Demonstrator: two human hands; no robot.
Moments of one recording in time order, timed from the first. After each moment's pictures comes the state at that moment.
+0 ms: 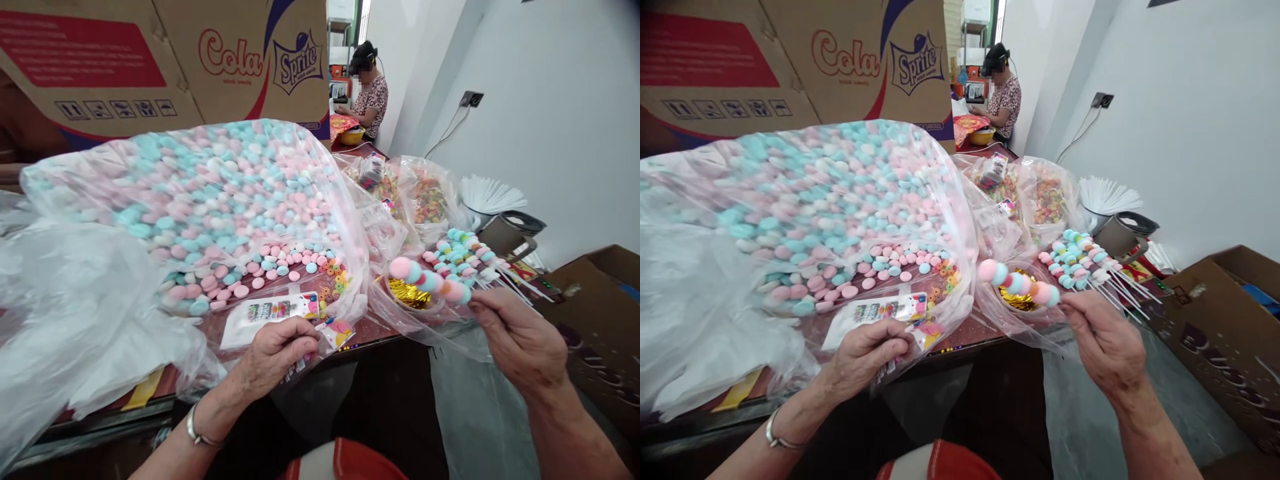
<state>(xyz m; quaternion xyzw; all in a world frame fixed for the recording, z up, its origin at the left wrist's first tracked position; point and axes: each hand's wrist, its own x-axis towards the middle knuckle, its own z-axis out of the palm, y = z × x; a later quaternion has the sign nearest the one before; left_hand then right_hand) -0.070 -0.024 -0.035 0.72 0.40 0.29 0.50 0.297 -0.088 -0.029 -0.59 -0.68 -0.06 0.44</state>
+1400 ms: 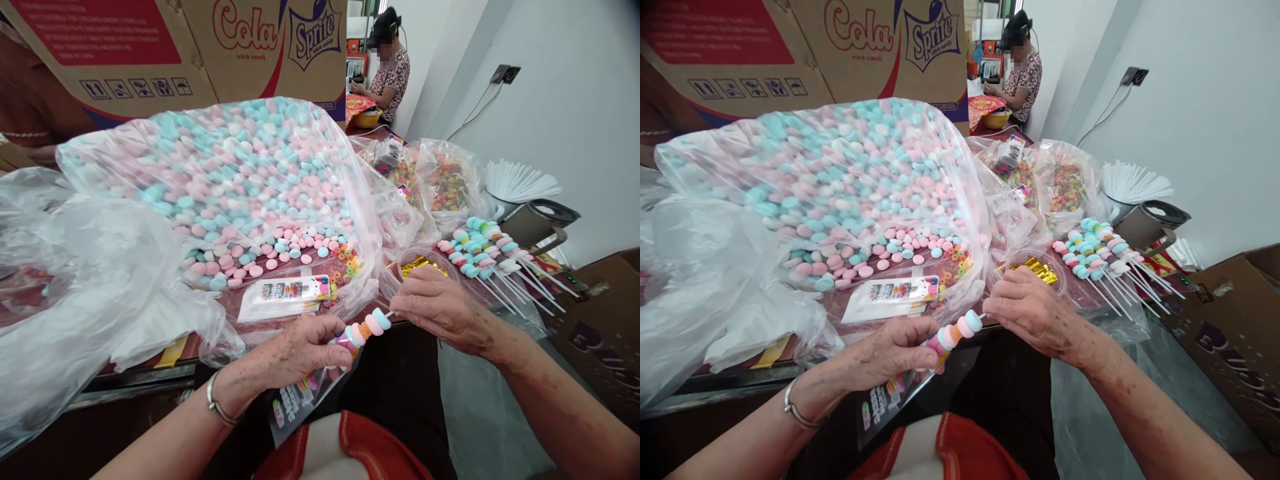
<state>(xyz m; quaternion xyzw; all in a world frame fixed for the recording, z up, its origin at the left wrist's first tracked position) -0.048 -0.043 -0.007 0.59 0.38 0.07 0.71 0.220 -0.042 0.012 -0.32 -0.93 0.07 0.19</state>
